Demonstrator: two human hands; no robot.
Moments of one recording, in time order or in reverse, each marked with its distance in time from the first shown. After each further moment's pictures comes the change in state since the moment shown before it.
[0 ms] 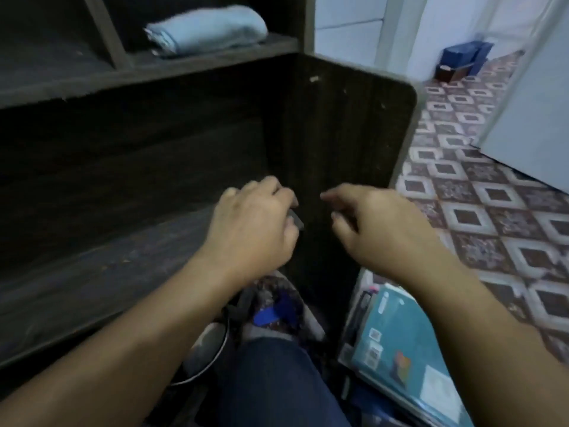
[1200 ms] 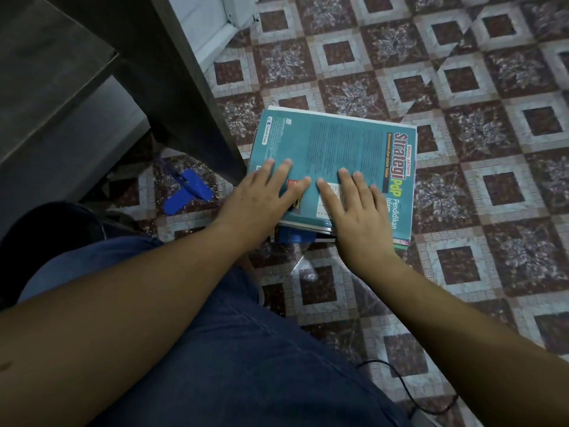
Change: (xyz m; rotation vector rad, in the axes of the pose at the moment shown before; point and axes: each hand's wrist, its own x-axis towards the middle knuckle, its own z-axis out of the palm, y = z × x) left_hand -0.085 0.157 0.275 0.166 -0.528 0.621; right_hand -0.260 0.178 0.223 -0.359 -0.153 0.408
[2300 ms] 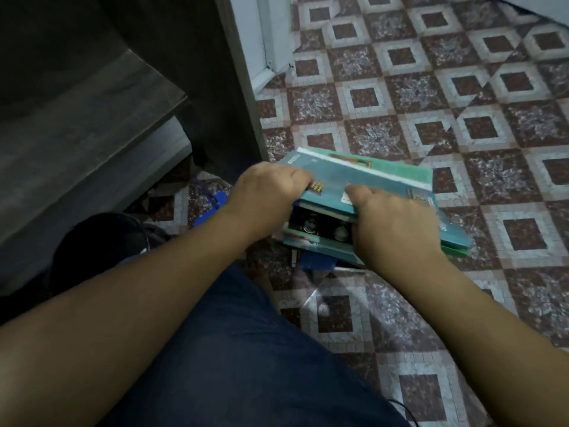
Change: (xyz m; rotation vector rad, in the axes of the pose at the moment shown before) left_hand -0.016 -0.051 -0.067 -0.214 0.389 -0.038; right_hand 0.034 -0.028 -0.138 -0.072 -0.113 0.045
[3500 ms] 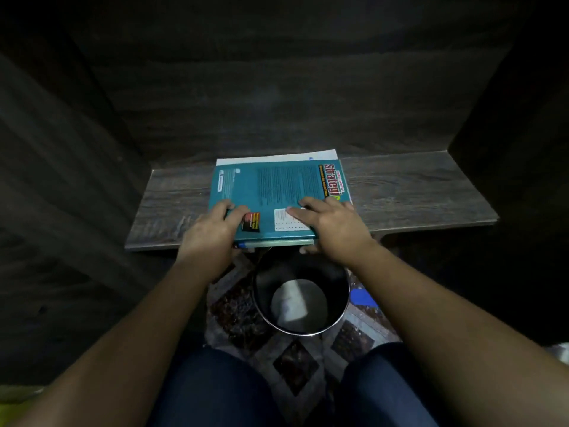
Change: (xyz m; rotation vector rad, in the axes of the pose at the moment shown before) left_hand -0.393 -0.242 -0.064 0.127 0.000 -1.184; right_hand 0.134 -0.454 -0.017 0.084 0.065 -1.104
